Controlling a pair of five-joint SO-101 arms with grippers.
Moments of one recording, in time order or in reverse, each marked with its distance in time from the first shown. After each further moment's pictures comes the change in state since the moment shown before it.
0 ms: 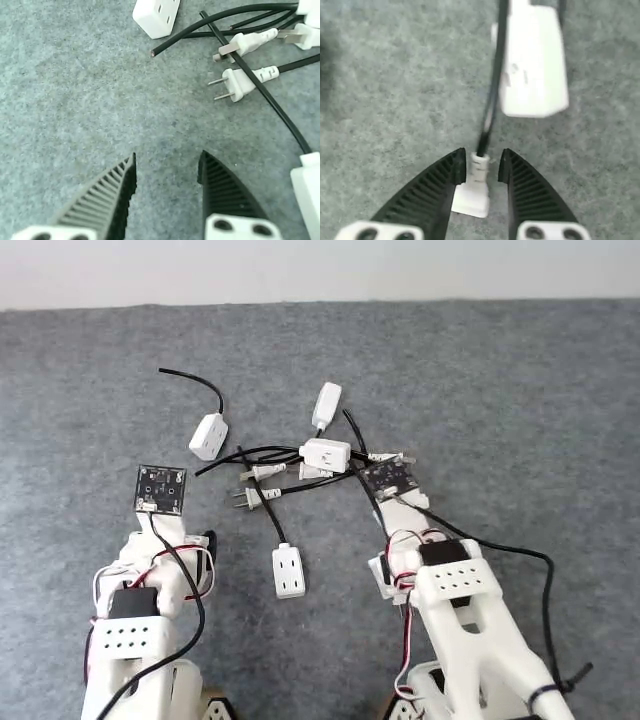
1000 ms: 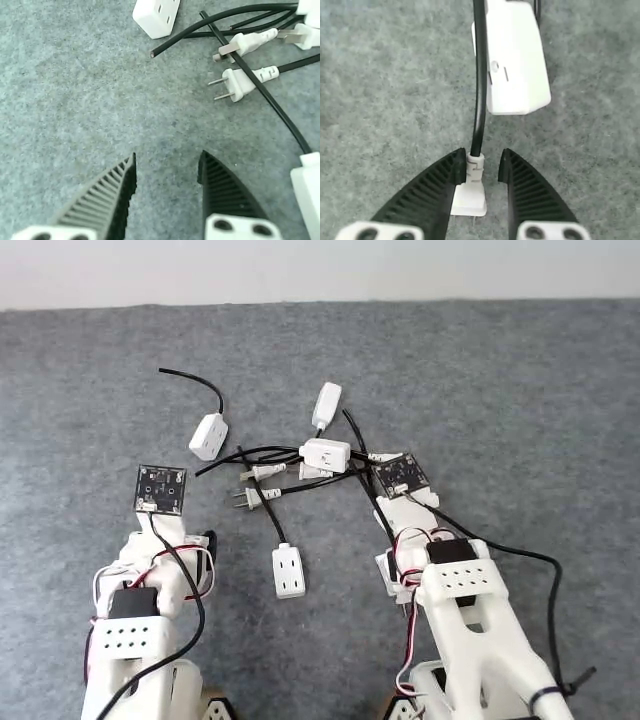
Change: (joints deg) left arm 0.0 0.0 0.0 0.0 0.0; right arm 1.3 0.0 0.0 -0.5 0.2
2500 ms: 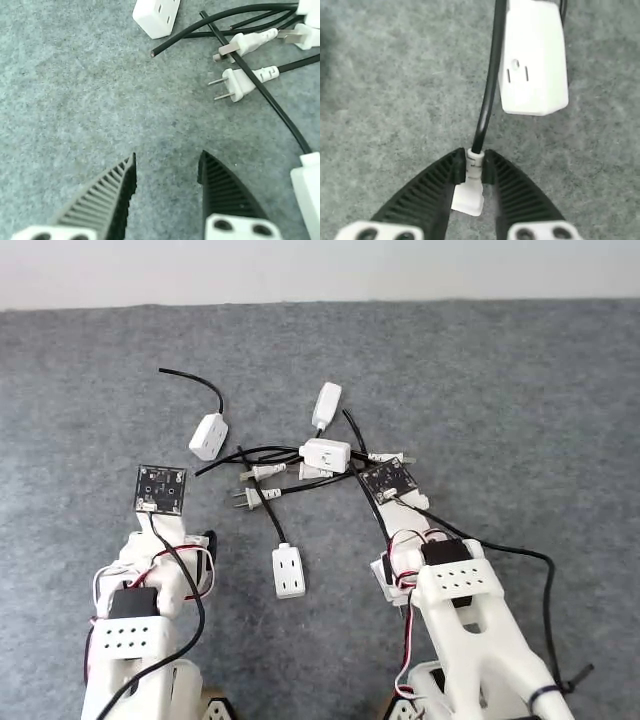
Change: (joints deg) left arm 0.0 0.0 0.0 0.0 0.0; right arm -2.0 0.0 0.0 1.1 3.1
